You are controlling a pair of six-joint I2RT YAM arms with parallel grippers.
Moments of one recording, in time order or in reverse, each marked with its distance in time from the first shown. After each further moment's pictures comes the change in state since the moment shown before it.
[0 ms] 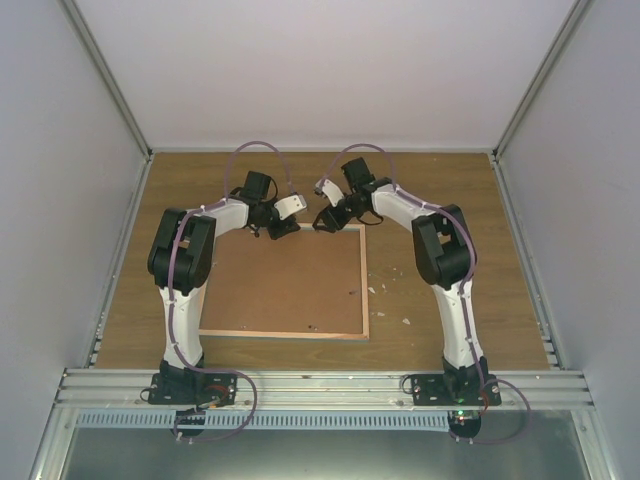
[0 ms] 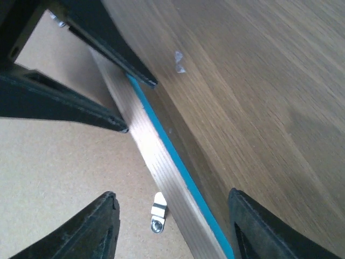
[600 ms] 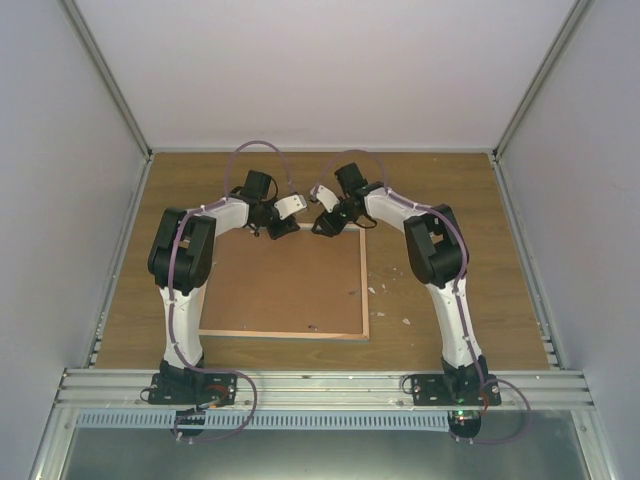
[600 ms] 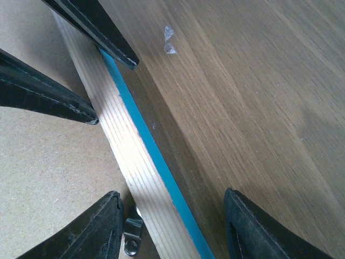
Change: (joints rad) left arm -0.002 0.002 0.014 -0.025 -0.011 0.001; right arm 0.034 0.058 0.018 0.012 0.099 -0.064
